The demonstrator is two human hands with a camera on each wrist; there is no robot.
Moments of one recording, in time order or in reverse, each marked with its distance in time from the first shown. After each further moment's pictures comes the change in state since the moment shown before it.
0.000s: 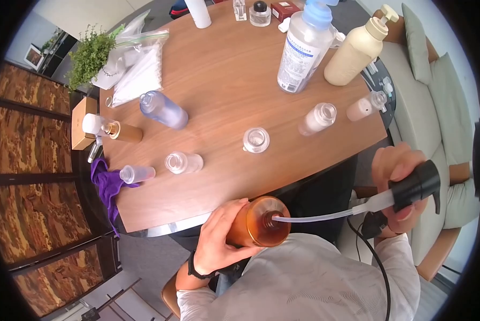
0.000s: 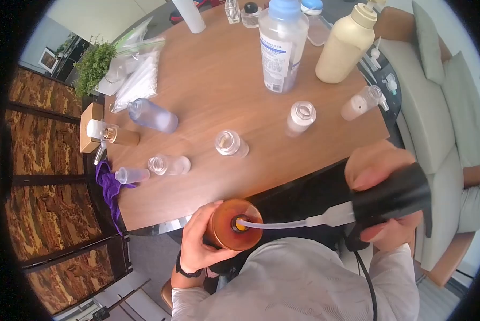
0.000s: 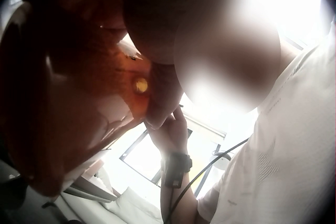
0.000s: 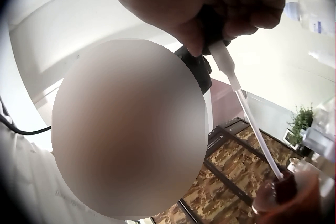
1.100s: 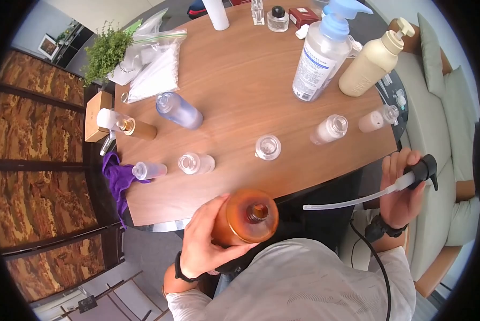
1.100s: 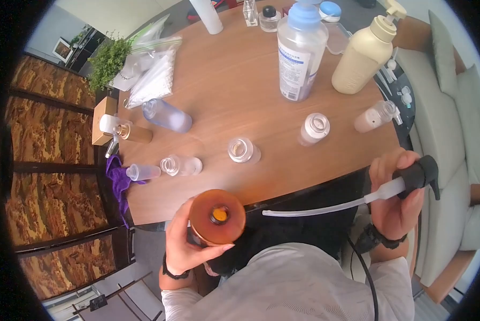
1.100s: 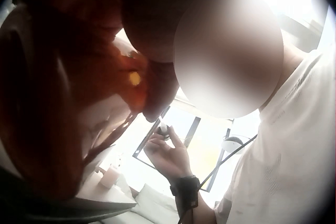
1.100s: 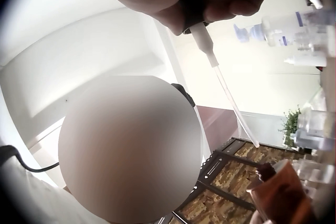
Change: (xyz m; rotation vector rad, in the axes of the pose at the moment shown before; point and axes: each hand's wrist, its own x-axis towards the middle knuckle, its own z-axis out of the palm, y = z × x) left_hand 0.008 0.026 -0.035 0.161 0.071 -0.135; right_hand -0.001 0.045 -0.037 0.275 0.072 -0.067
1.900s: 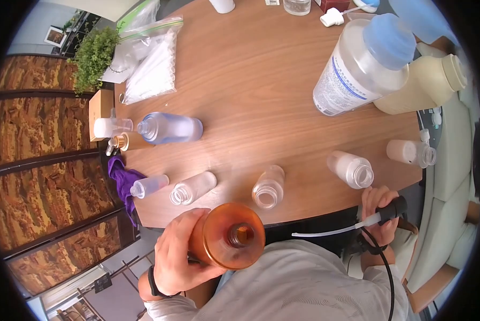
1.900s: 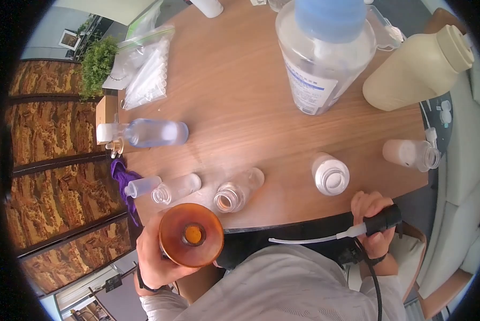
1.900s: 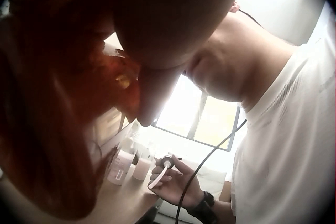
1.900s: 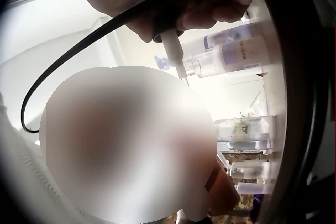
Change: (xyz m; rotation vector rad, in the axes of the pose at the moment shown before) left_hand 0.052 0.035 -0.044 0.288 -0.120 -0.083; right_hand -0.023 0.081 -0.043 0.093 0.015 0.298
